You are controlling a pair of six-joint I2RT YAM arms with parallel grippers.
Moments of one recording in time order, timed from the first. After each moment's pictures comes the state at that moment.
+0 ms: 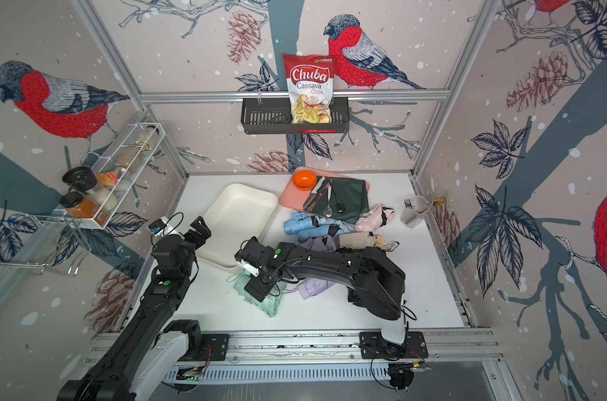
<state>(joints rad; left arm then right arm) -0.01 0.79 0.39 0.15 -0.24 -0.57 1.26 1.90 1.46 -0.73 -0.09 0.11</state>
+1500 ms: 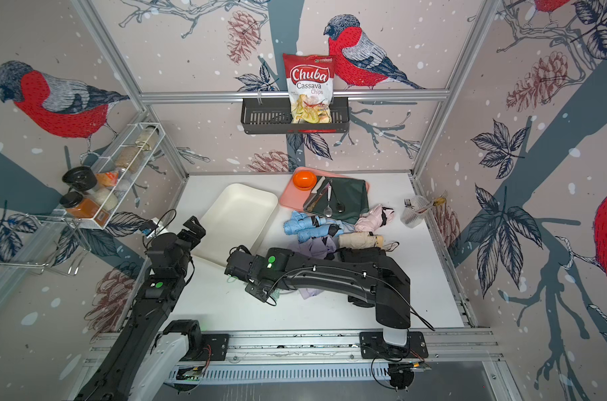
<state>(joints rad) -0.01 0.72 0.48 -0.04 -0.29 -0.65 1.36 1.82 1.64 -1.00 0.24 0.16</state>
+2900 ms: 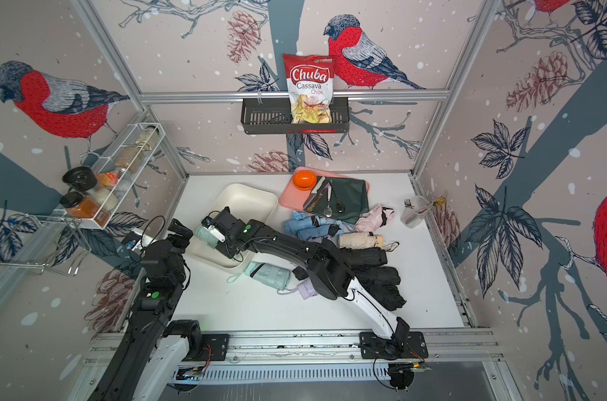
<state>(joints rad) -0.01 0.61 0.45 -0.04 -0.52 -0.68 1.15 2.45 2.25 -0.65 -0.01 -0.08</state>
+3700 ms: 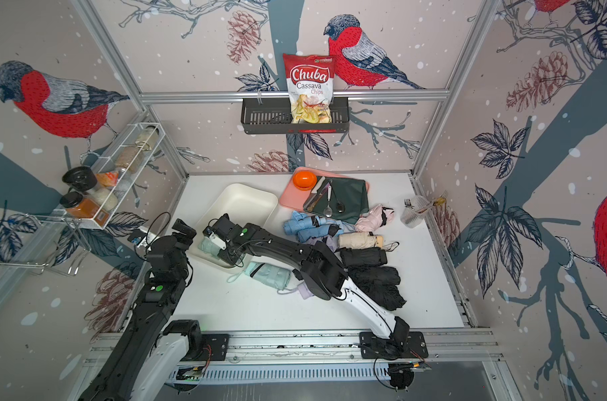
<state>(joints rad) -0.01 0.69 0.45 -0.02 -0.51 -0.70 1.16 2.54 2.31 -0.74 -0.05 -0.08</state>
